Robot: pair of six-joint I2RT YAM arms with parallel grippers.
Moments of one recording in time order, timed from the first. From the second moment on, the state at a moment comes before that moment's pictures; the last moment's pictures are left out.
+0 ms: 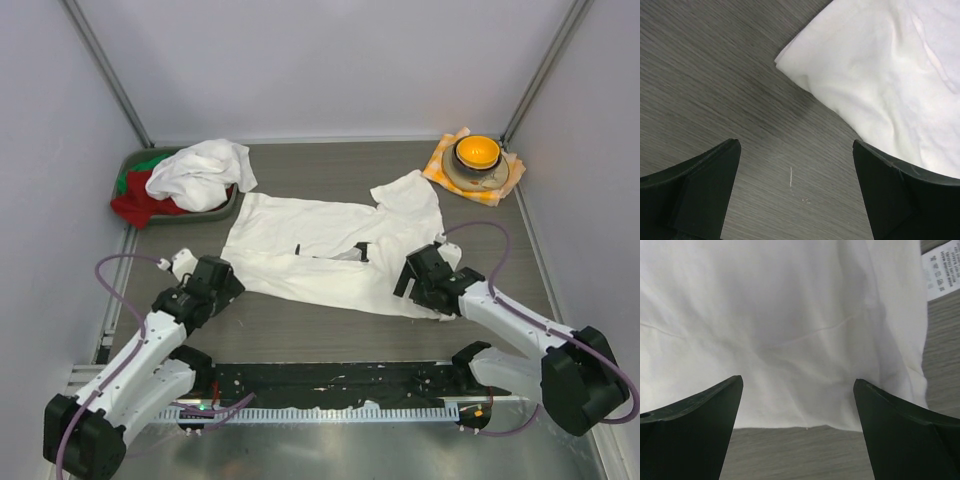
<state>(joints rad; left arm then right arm) -0.41 0.81 0.49 -0.72 -0.43 -1.03 0.50 1.10 0.51 -0.53 0.30 0.84</state>
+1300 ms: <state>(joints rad) -0.41 1.42 0.71 -0.33 -0.31 -0.94 0.50 1.18 0.76 -0.60 0.32 0.67</state>
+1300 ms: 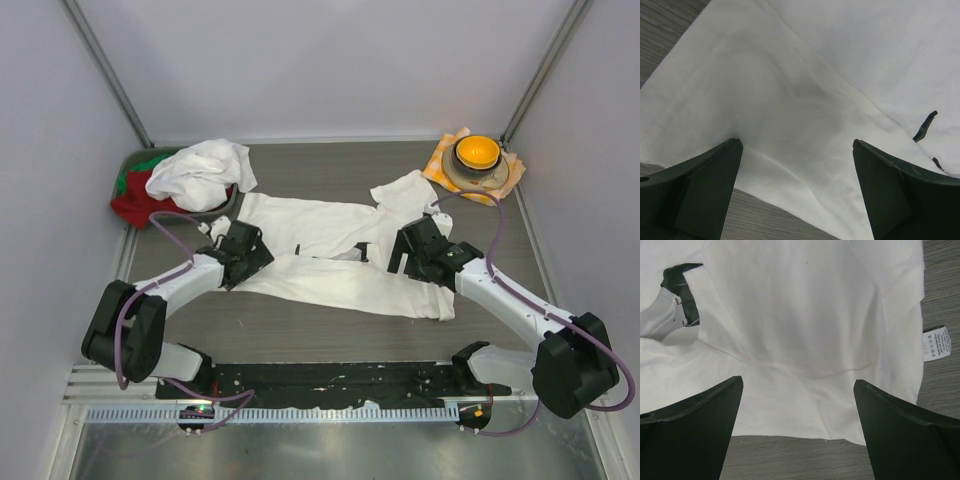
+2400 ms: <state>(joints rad) -0.42 0.82 0.70 -0.69 -0.36 -1.08 0.50 1.23 0.87 -0.88 0.45 0.67</state>
